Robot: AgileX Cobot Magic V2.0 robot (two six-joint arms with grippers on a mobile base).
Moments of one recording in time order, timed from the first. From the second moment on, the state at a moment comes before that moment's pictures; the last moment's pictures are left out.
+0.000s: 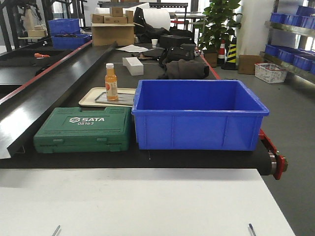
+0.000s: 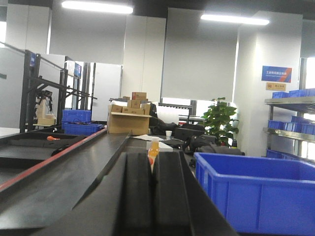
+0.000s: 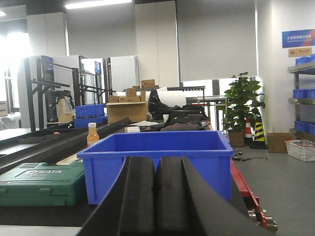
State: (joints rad) left arm -0.01 0.09 -0.29 -0.10 -0.05 -0.03; right arm 0.09 0.11 -0.22 -0.09 -0.07 0.15
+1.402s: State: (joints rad) left arm -0.01 1.75 -1.01 -0.17 0.63 0.33; right arm 0.09 1.04 -0.45 0.01 0.32 0.18
